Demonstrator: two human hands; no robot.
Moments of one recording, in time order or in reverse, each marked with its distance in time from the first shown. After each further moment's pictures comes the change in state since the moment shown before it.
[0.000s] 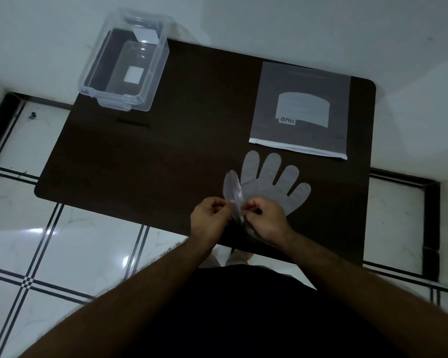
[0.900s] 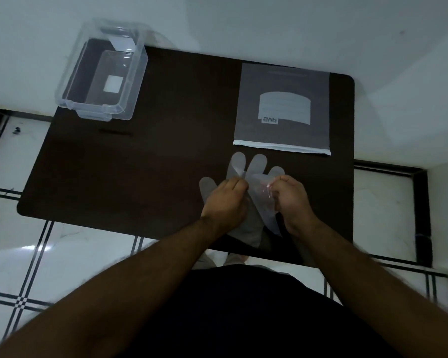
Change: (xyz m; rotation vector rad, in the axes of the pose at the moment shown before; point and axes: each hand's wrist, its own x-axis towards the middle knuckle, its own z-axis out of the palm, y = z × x) left_hand 0.038 0.036 0.051 0.931 -0.220 0.867; right_hand -0.009 -0.018 -0.072 0.624 0.294 0.203
